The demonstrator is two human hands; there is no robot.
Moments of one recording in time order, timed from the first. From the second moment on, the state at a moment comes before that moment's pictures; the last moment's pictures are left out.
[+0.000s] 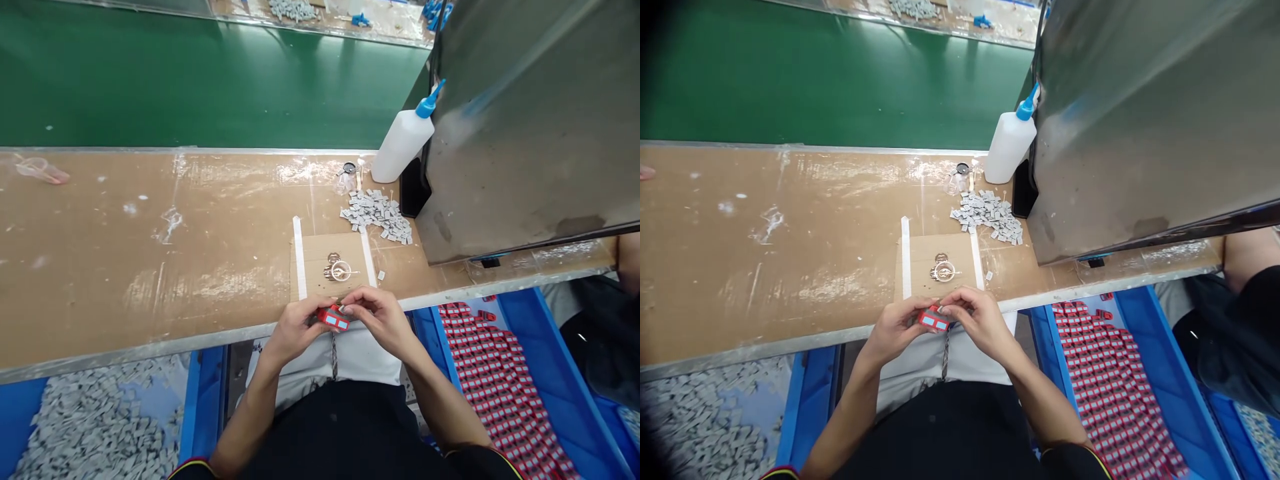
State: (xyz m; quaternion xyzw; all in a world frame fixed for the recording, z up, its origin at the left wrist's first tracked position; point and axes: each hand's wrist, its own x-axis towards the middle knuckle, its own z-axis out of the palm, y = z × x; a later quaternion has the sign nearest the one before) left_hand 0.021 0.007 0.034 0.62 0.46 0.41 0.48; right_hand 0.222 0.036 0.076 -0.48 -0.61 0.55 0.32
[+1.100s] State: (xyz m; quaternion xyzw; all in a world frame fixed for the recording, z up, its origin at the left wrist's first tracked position) left_hand 0.021 0.009 0.036 0.75 0.42 0.41 0.31; right_hand 0.223 0.008 0.079 -0.41 -0.76 0.40 0.31
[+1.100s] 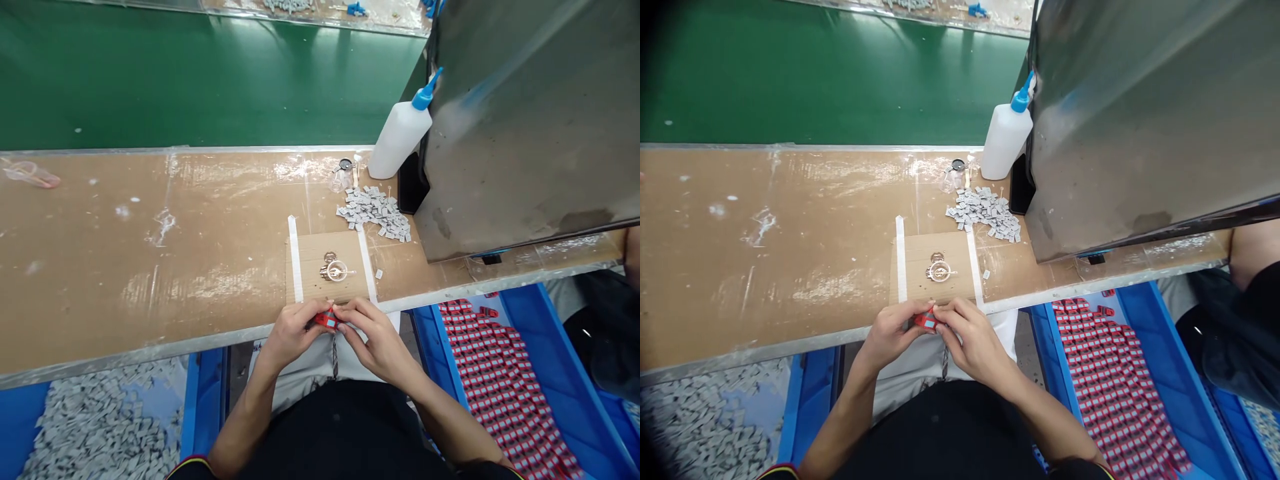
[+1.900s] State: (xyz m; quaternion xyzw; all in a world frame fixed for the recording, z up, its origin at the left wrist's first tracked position) left_hand 0.021 0.003 0.049 0.81 0.27 0.38 0.36; right_hand 0.247 0.011 0.100 -0.36 -0.80 0.45 0.17
